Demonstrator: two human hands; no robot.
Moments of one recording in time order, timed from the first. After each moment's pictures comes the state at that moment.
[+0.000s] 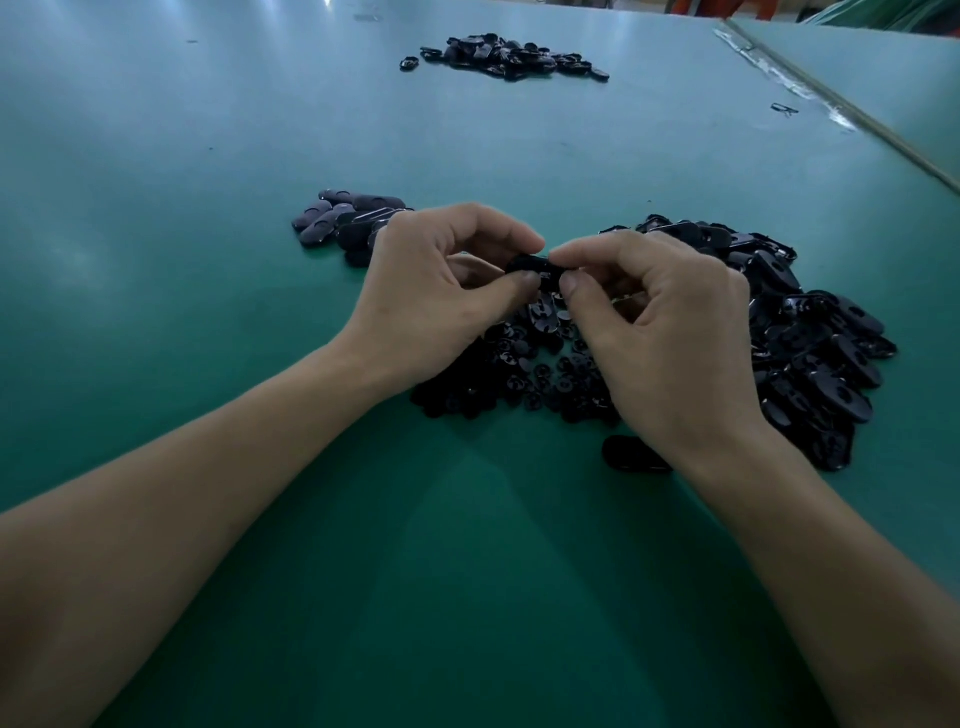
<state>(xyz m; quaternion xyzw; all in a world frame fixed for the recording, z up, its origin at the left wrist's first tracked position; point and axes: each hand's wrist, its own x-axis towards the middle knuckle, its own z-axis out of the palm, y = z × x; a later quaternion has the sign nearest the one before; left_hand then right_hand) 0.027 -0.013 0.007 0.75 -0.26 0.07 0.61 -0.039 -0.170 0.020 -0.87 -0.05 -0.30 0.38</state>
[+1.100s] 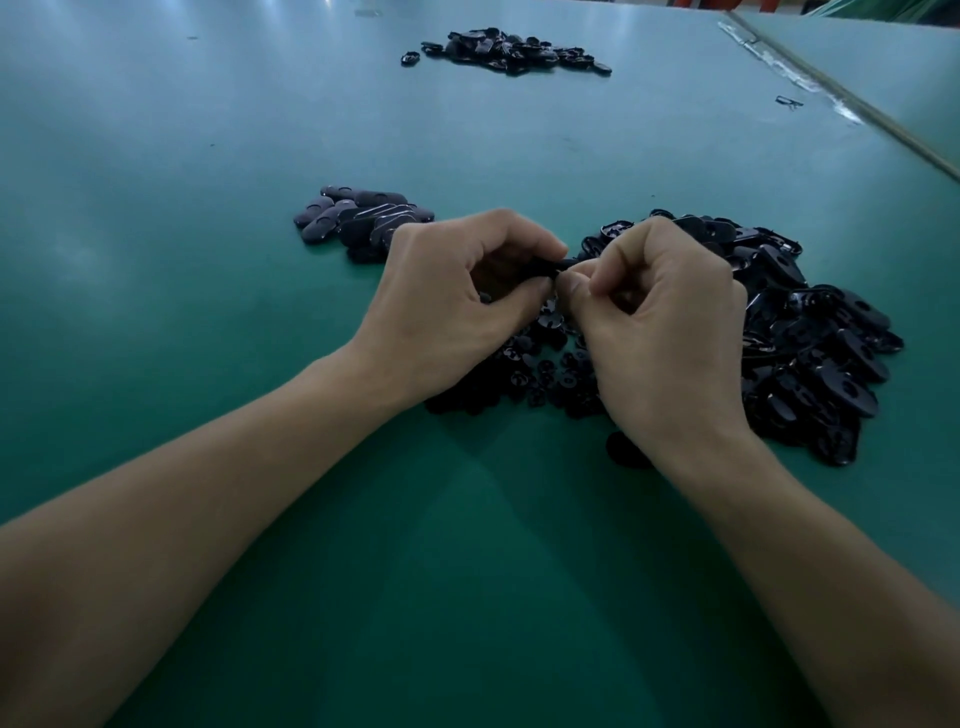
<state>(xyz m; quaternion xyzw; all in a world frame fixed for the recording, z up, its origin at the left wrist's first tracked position) 0.022 -0.016 0.003 0.78 -0.32 0.15 0.52 -0.042 -0.158 0.019 -0.86 0.03 -0.30 0.42</state>
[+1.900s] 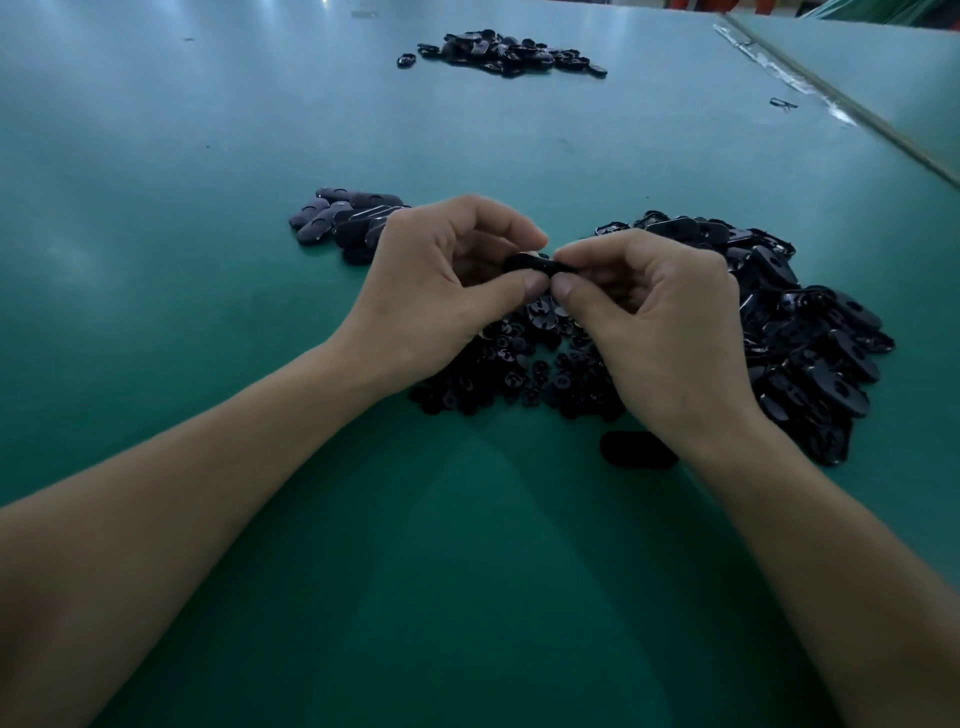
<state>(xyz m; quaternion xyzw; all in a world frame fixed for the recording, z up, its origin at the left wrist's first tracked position) 0.028 -0.012 0.006 0.73 -0.30 0.07 0.62 -0.033 -0.172 0.018 -0.85 -0.03 -0.24 0.47</state>
